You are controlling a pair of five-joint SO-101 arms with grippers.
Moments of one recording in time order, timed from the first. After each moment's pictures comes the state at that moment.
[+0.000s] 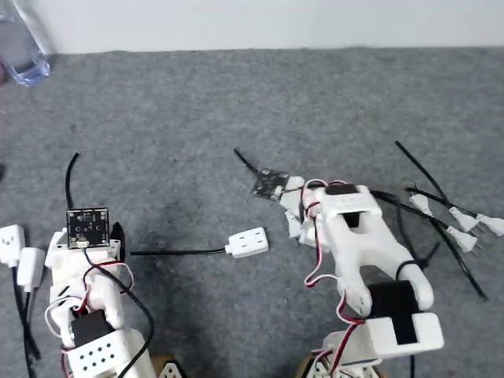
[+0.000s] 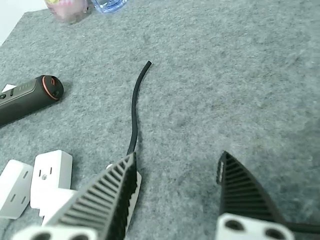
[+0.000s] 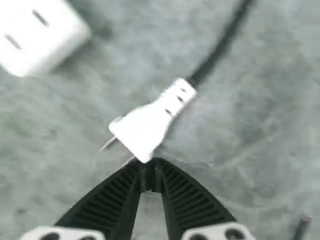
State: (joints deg) left arm -28.8 -86.7 97.1 36.0 -13.1; right arm -10.1 0.9 39.1 49.1 60.8
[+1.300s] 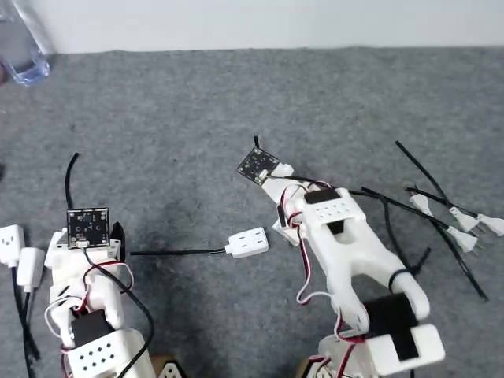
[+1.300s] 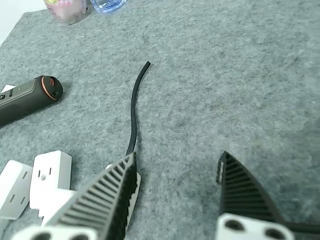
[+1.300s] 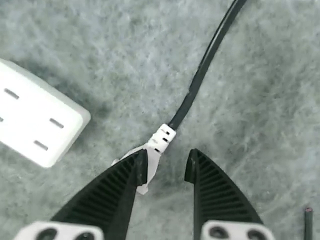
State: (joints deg) left arm -28.7 -86.7 97.1 36.0 -13.1; right arm -17.0 -2.9 39.6 42.6 36.4
